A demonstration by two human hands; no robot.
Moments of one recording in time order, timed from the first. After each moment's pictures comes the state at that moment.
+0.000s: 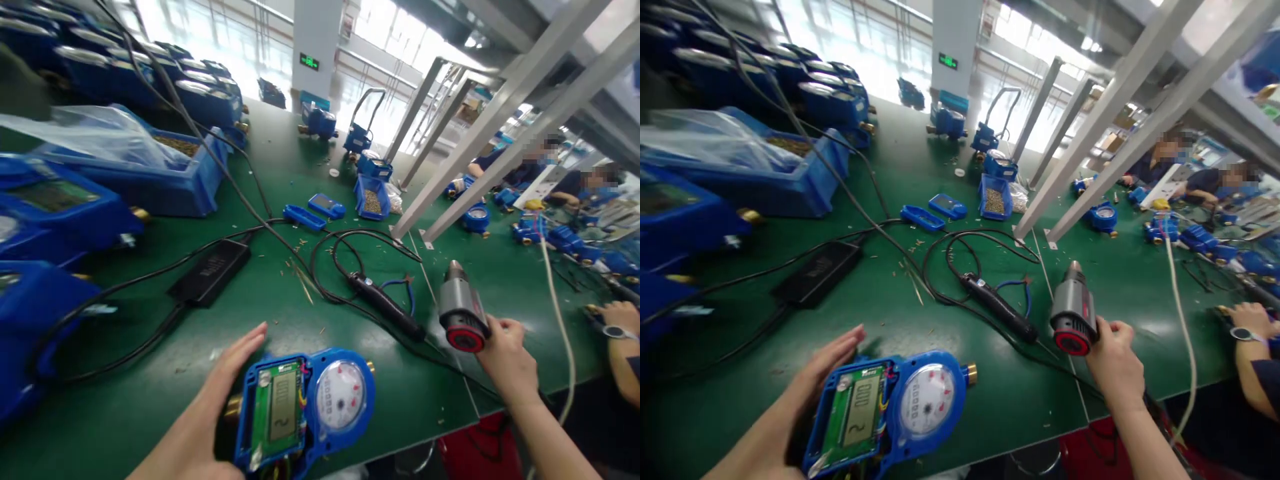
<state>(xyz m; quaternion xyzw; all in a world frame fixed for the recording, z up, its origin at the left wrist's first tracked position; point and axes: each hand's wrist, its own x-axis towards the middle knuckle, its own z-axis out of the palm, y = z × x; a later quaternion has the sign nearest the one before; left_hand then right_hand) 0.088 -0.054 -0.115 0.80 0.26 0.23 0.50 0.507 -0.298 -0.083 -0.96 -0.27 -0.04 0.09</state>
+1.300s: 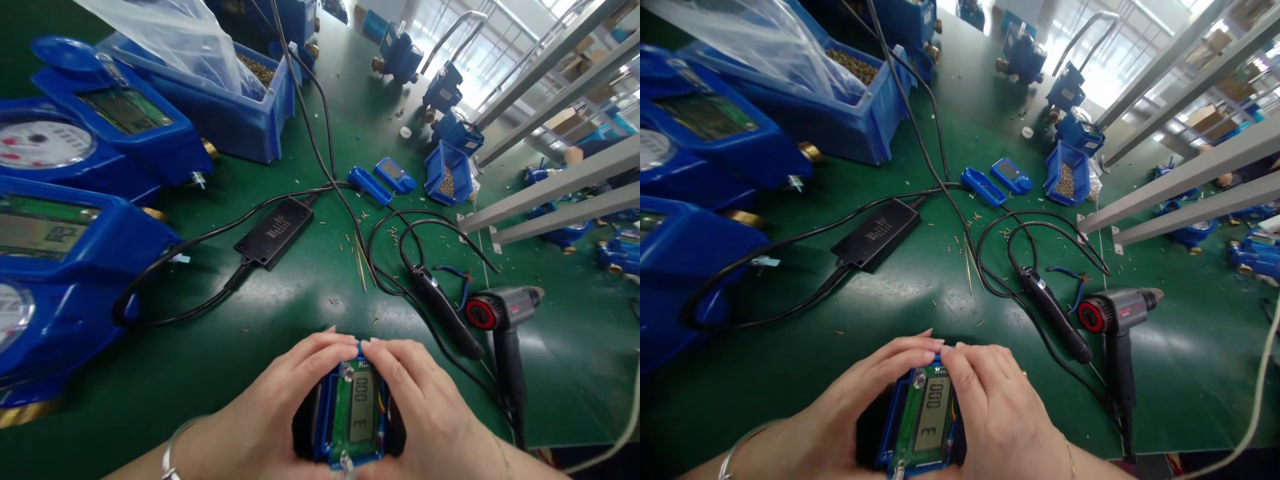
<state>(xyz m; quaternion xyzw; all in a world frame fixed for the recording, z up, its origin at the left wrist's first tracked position) 0.093 -0.051 -0.084 0.81 0.12 0.23 0.53 0.294 -0.140 -0.021 -0.60 -0.76 0.11 0.22</state>
